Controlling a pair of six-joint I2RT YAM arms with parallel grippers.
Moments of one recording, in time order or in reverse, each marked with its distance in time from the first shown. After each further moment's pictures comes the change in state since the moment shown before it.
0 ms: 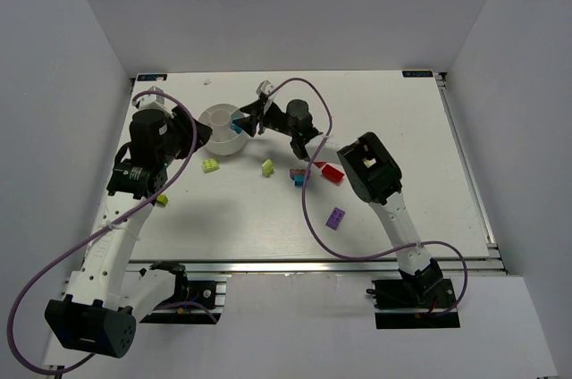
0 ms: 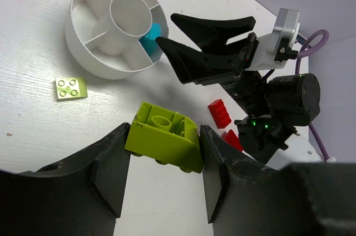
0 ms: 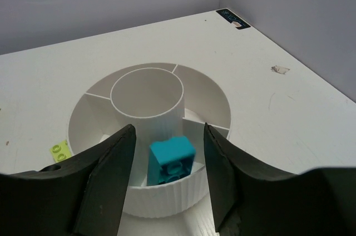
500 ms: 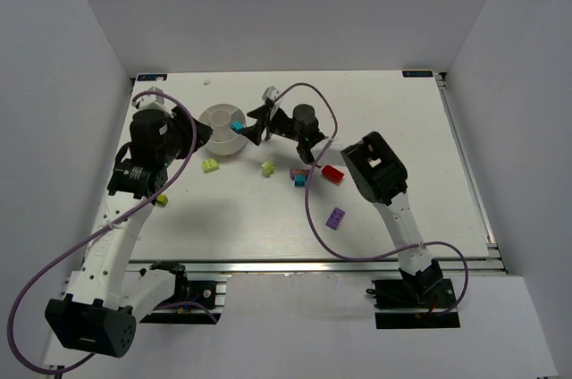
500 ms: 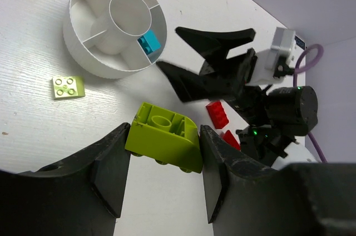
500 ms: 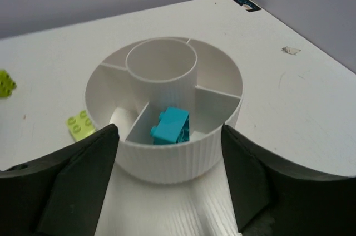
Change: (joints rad) left arm 0.000 0.002 -0.002 0.002 0.002 -0.016; right arm -0.016 -0.039 -0.109 0.045 -0.028 0.004
